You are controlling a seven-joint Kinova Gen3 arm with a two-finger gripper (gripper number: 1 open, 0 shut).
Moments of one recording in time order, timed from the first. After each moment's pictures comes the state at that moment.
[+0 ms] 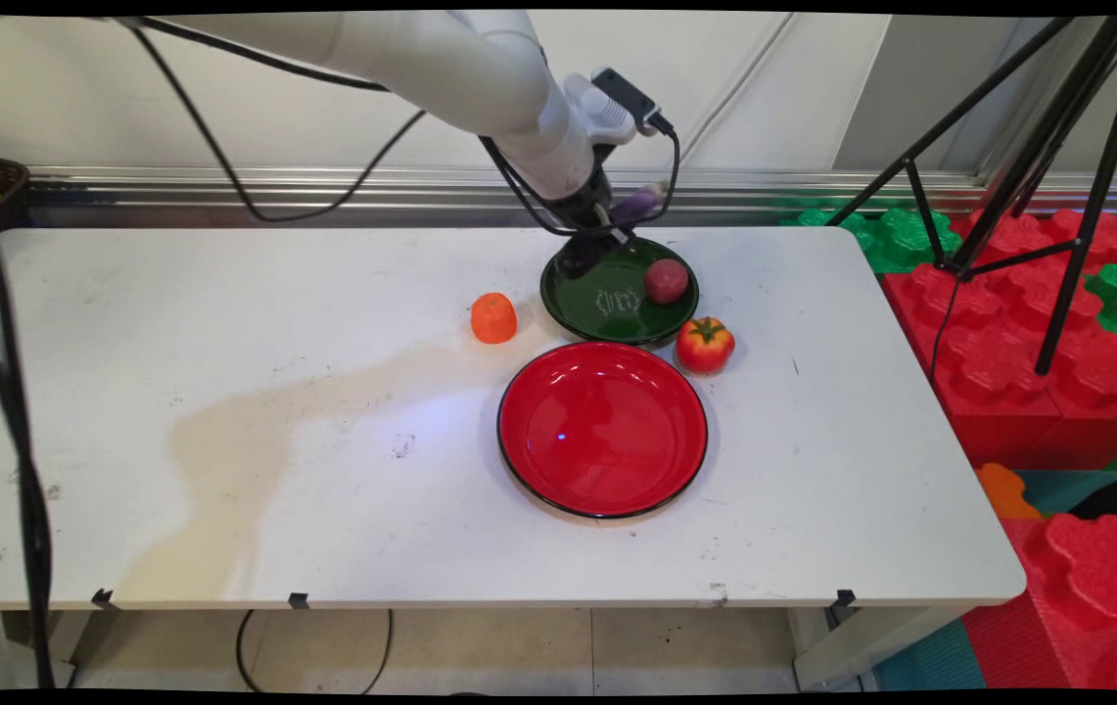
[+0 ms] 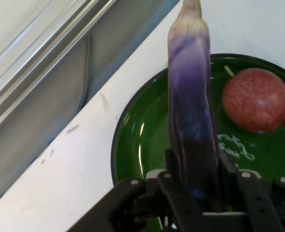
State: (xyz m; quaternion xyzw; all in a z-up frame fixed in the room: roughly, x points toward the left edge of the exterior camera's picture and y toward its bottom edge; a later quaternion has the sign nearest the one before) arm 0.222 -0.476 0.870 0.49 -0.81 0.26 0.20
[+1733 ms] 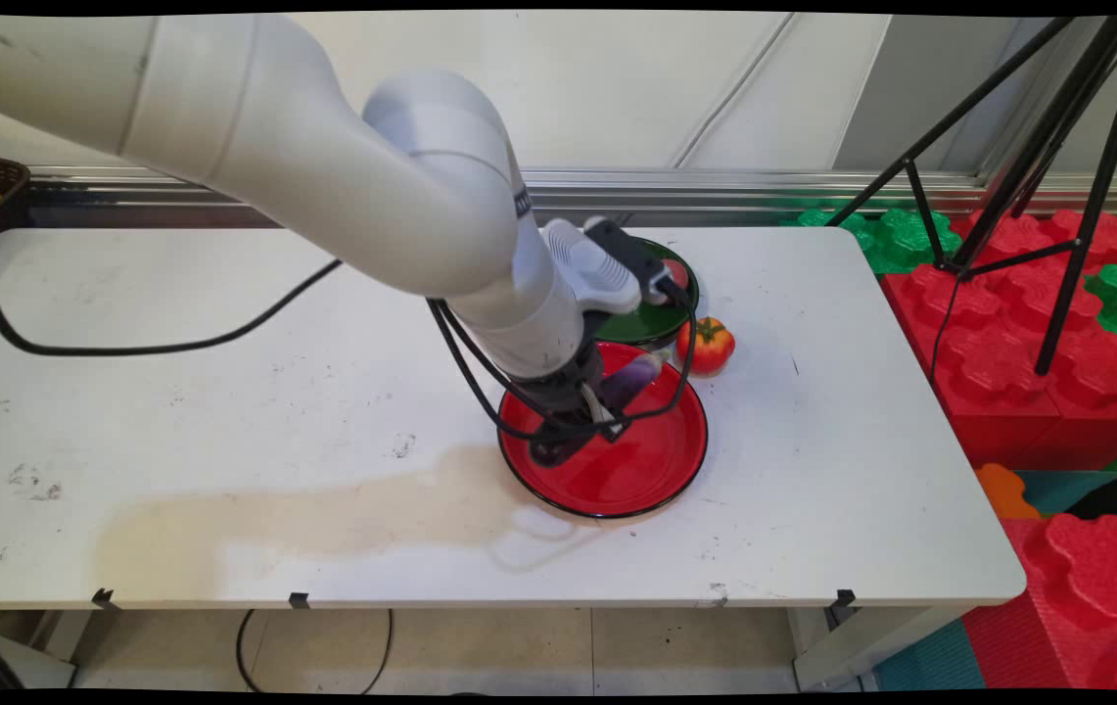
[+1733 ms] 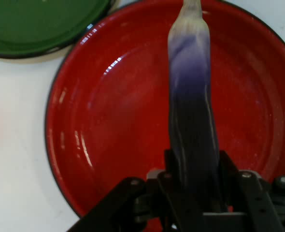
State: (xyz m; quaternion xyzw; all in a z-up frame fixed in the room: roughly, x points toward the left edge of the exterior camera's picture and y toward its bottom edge) arm 0.156 -0.287 0.863 0.50 -0.84 0.14 0.15
